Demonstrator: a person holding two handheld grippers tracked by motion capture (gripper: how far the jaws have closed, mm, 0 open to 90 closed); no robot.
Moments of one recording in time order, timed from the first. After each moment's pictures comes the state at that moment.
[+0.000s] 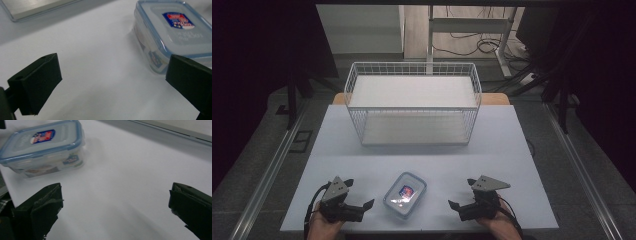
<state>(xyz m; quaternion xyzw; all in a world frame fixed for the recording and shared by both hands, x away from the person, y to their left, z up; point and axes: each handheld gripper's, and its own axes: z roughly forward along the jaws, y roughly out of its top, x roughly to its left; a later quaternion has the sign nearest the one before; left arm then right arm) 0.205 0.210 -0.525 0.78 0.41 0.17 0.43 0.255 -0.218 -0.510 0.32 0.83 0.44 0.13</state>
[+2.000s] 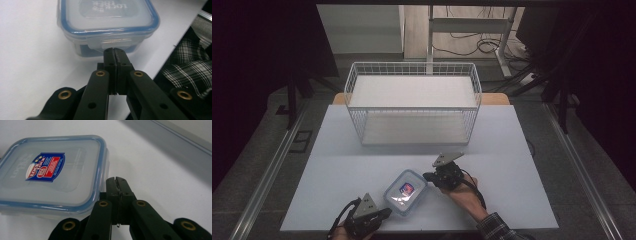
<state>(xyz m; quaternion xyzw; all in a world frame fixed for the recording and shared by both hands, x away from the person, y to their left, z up) 0.180 0.145 -0.532 0.83 0.38 0.10 0.40 0.324 -0.126 -0.509 0.24 0.89 0.39 0.05</state>
